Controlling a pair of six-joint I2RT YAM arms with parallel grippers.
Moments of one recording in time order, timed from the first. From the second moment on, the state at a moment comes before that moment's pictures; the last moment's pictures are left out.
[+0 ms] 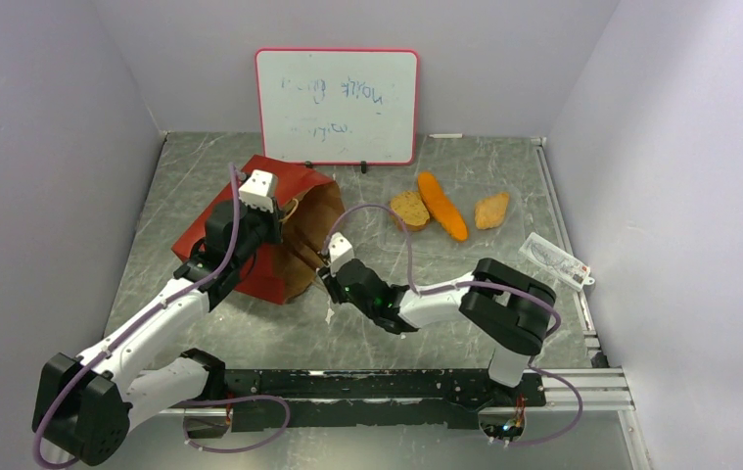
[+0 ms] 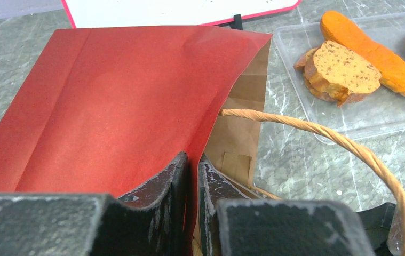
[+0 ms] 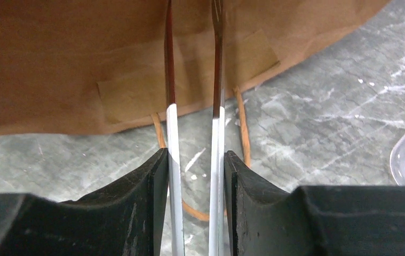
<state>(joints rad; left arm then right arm) -0.45 1.02 0.65 0.12 -0.10 -0.10 1.11 1.75 0.72 0.58 0.38 0.14</state>
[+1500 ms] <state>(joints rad) -0.46 1.02 0.65 0.08 -0.06 -0.08 1.03 1.84 0.94 0.35 0.32 0.18</state>
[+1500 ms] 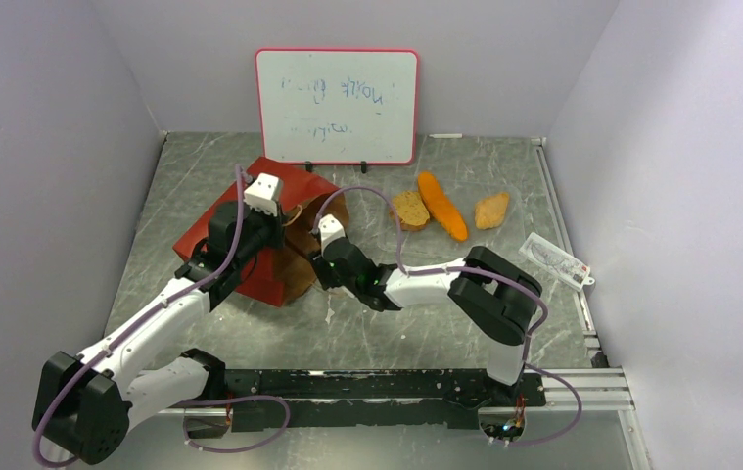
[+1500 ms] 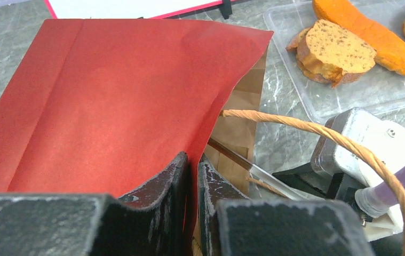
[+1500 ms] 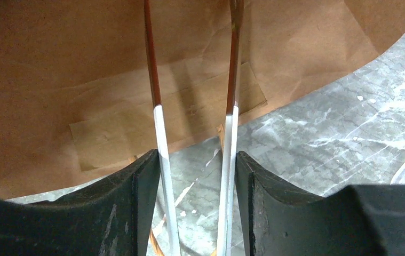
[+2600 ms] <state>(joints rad) -0.46 1.04 0.66 0.01 0.01 -0.04 0.95 1.98 1.09 0.37 0.13 0.11</state>
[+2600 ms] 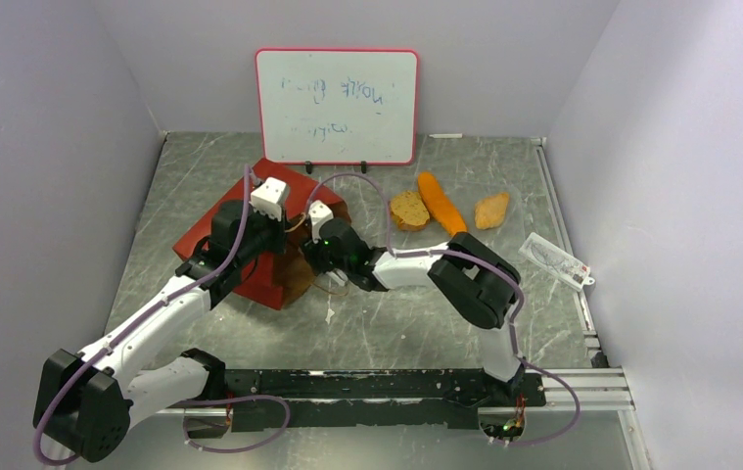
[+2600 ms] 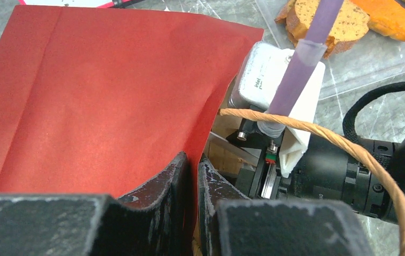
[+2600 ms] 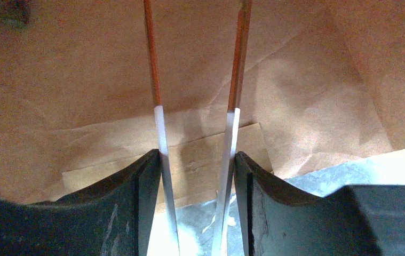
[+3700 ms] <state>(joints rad) -0.46 0.94 0.66 -0.08 0.00 -0.06 0.88 1.93 1.06 0.41 -0.11 0.12</state>
